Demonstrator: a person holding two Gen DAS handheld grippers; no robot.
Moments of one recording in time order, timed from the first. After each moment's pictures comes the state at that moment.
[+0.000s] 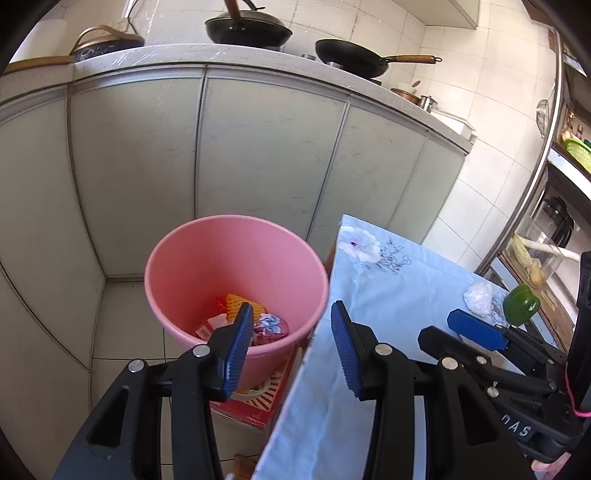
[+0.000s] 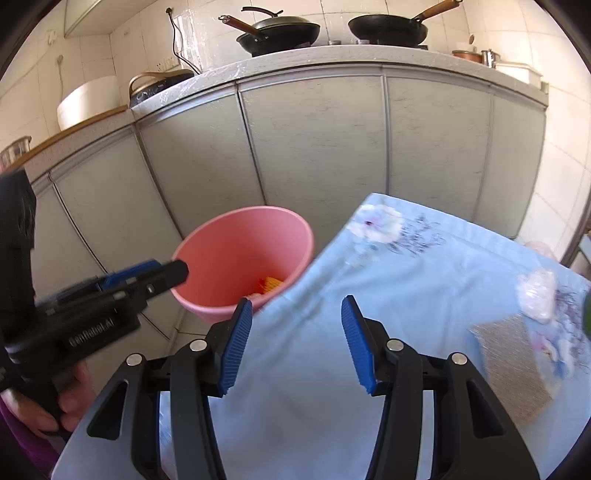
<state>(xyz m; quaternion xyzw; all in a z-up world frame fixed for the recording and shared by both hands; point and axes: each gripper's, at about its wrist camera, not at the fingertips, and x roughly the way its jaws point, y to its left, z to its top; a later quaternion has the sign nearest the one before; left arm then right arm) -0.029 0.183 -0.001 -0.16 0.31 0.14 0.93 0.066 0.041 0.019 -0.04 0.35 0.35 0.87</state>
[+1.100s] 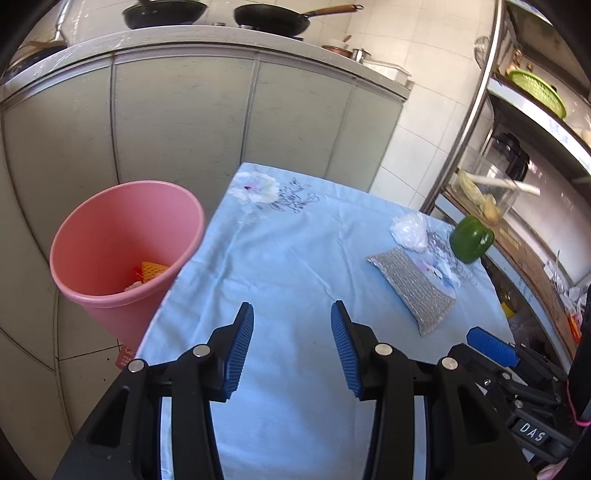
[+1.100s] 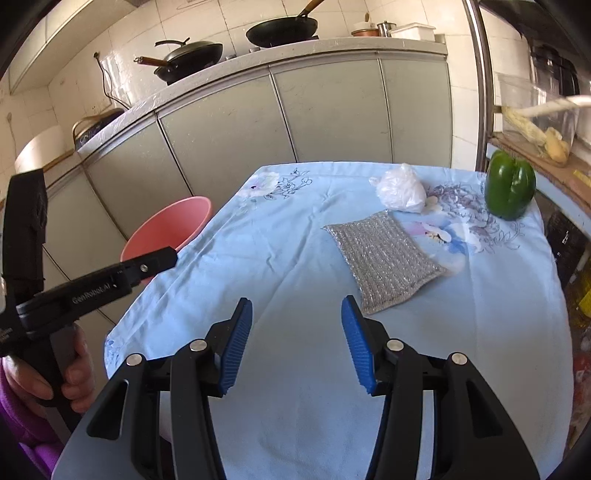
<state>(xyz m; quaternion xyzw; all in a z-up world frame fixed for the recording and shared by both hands) -0.005 0.074 -0.024 -0.12 0.37 0.03 0.92 0.027 -0.116 -0.015 0.06 0.37 0.26 0.89</state>
